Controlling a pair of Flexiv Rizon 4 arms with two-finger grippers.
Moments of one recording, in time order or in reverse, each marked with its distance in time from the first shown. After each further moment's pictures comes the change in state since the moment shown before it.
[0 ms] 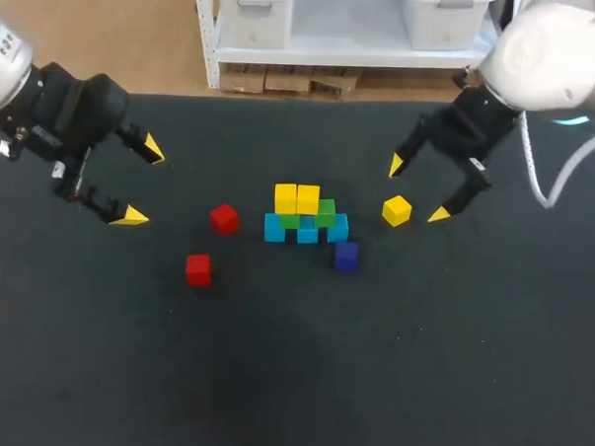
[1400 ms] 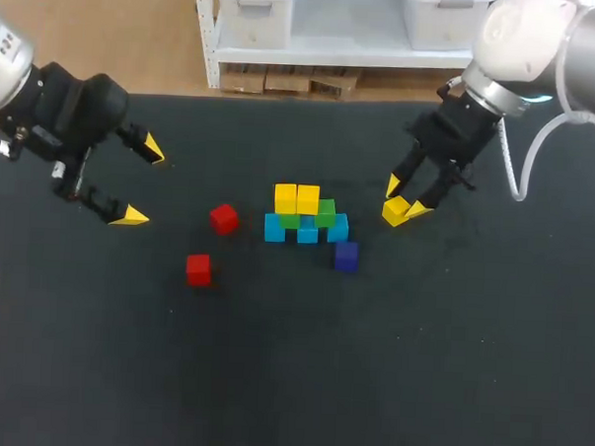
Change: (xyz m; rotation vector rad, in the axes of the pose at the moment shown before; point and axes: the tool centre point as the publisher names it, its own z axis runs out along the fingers) left arm 0.000 0.000 0.000 0.000 0.000 0.000; right arm 0.008 -0.004 0.035 -0.092 -0.133 0.100
